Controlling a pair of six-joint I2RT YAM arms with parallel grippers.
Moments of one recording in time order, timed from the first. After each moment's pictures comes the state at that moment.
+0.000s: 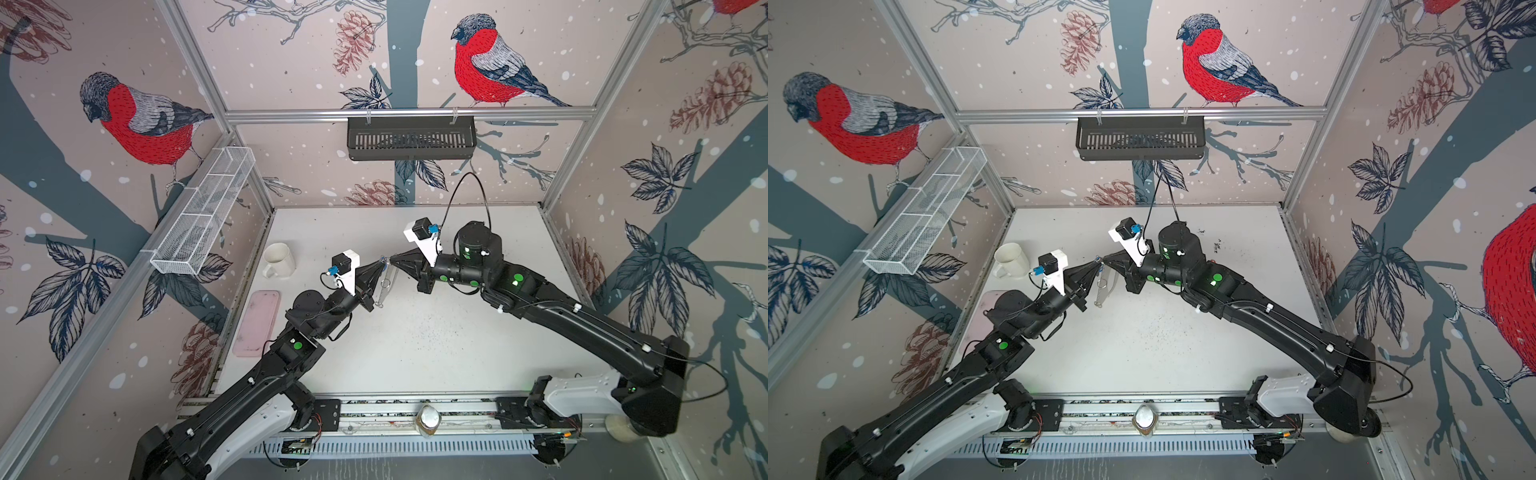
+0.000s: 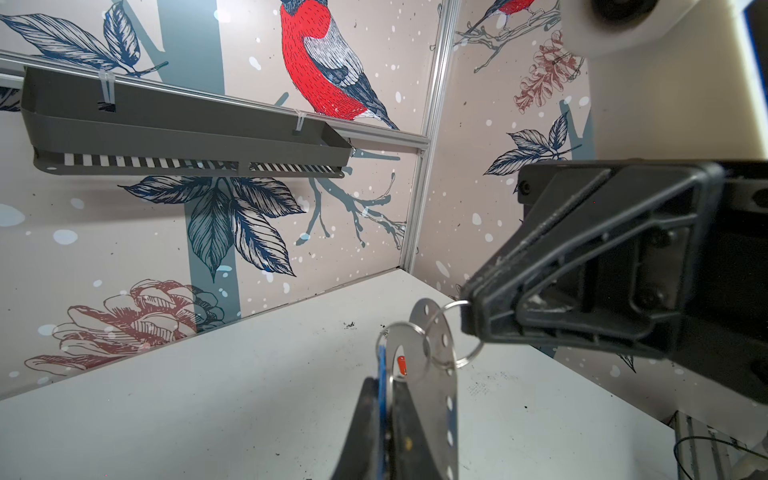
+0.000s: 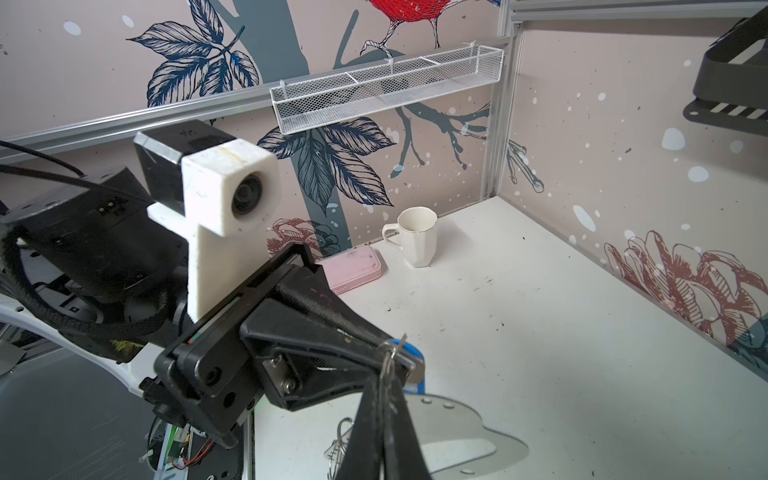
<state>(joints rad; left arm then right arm) -0.66 0.77 0.52 0.41 0.11 -0.16 0.91 1.31 1.27 -0.18 -0.37 0.03</state>
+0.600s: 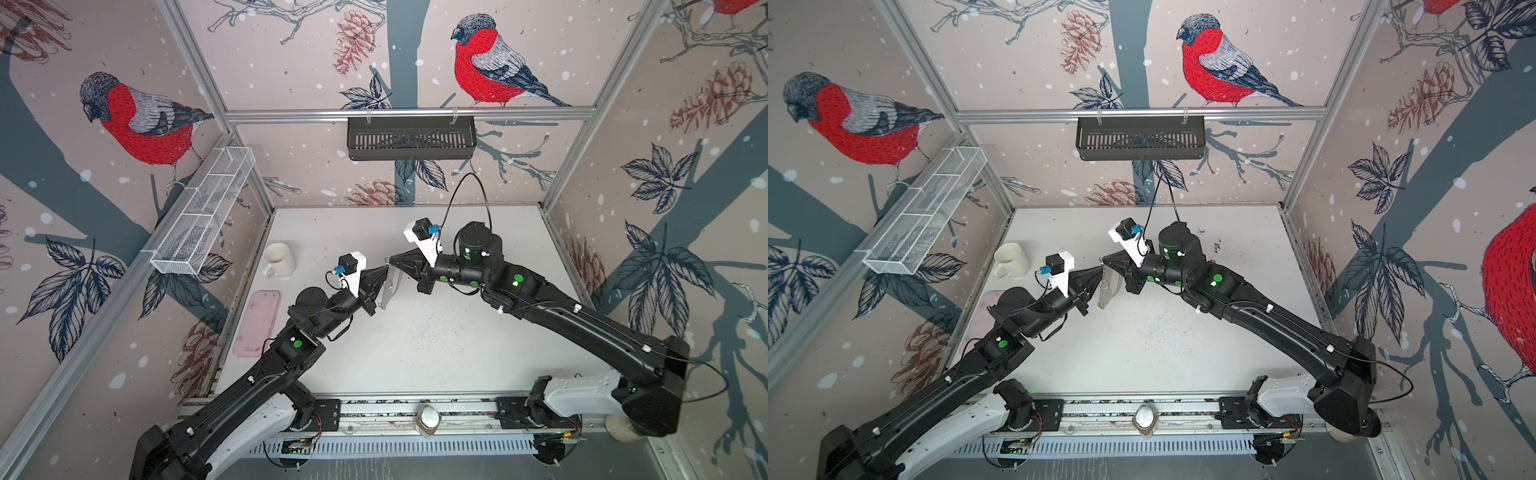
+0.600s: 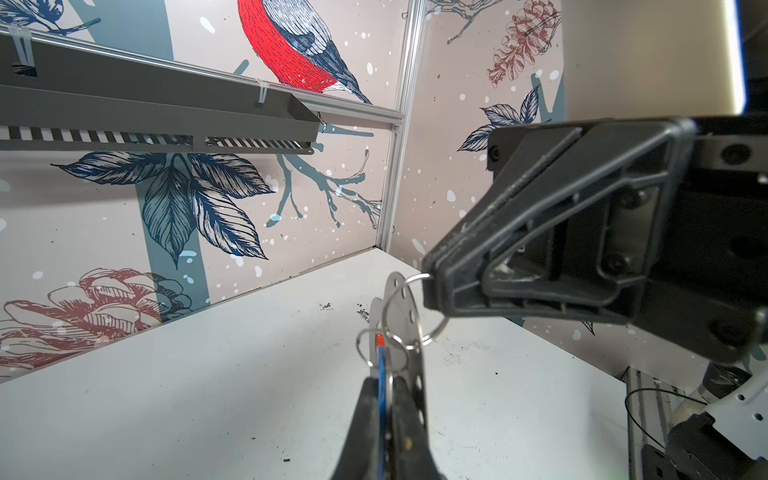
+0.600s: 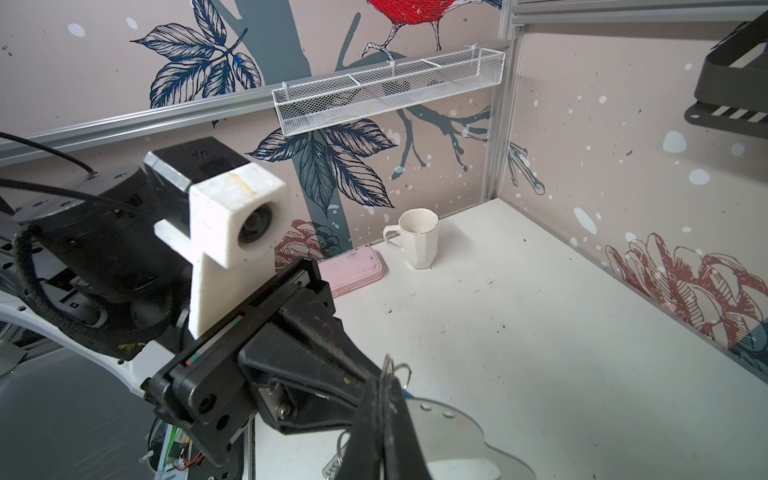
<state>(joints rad) -0.66 0.78 0.54 0.34 0.21 -0.16 0.91 1.31 1.27 -0.17 -0.37 0.03</state>
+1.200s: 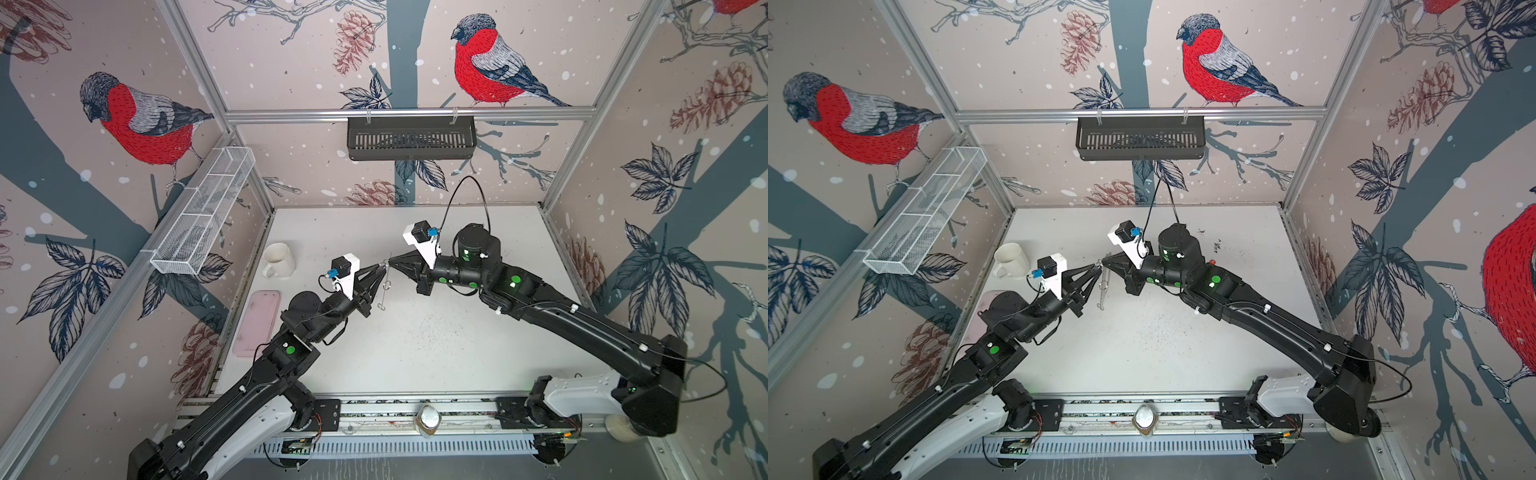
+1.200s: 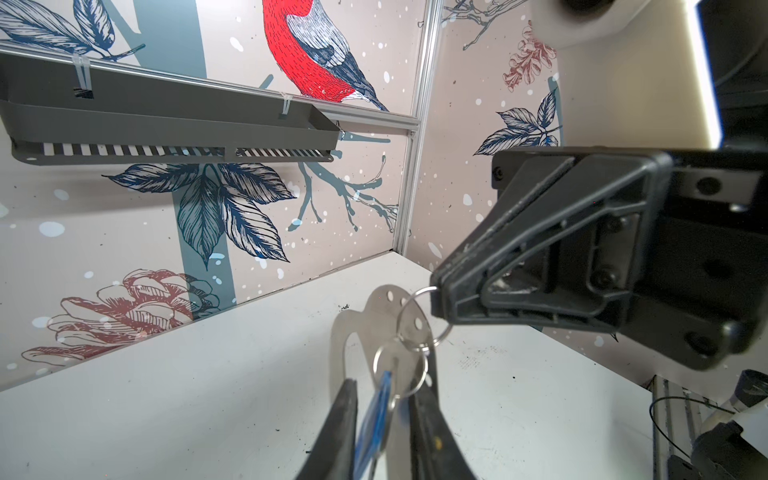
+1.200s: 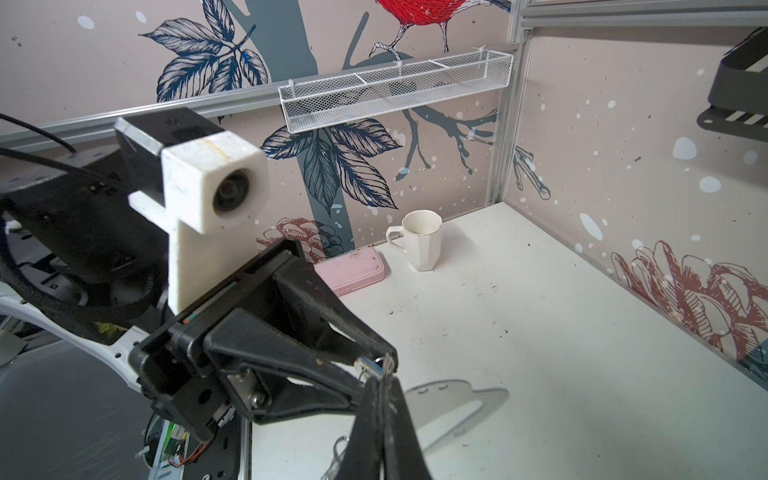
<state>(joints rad) -0.66 0.70 0.54 0.27 0.15 -0.13 0.90 1.31 1.24 -0.13 -0.40 0.00</state>
